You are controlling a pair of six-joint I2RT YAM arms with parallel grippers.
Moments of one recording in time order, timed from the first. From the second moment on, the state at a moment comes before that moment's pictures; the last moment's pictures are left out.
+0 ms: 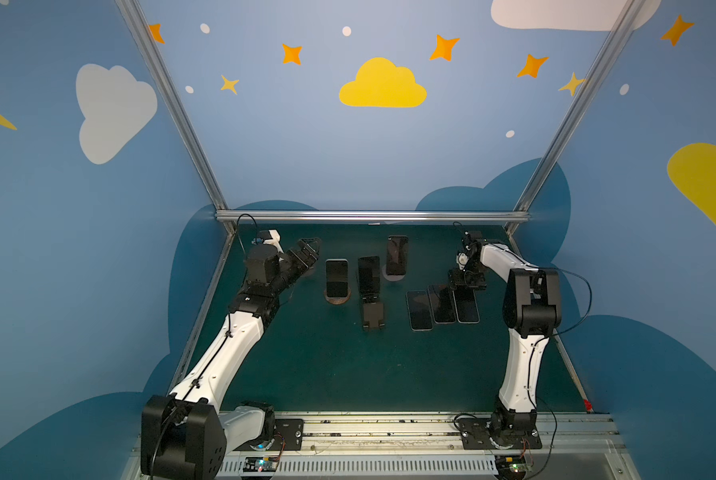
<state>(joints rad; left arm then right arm) -0.15 1.19 0.90 0.02 0.26 -0.95 0.09 2.18 1.66 -0.93 0.00 0.05</state>
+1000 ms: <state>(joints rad) -0.17 1.19 0.90 0.02 0.26 -0.94 0.09 2.17 1.65 -0.91 0.00 0.06</state>
